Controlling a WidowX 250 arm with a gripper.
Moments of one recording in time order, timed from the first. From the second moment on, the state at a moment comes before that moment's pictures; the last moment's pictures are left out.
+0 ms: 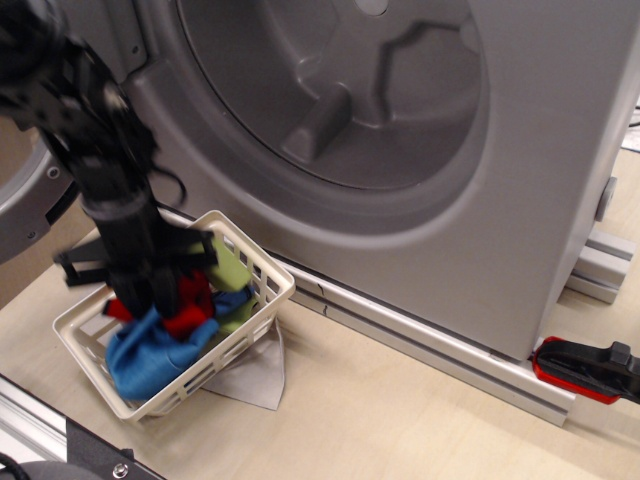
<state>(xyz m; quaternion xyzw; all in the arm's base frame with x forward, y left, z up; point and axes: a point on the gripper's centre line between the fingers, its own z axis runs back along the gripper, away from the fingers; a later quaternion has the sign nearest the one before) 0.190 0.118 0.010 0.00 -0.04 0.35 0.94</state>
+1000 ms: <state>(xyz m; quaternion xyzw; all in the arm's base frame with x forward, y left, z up) 0.251 0.053 0.123 -0.05 -0.15 0.18 0.97</state>
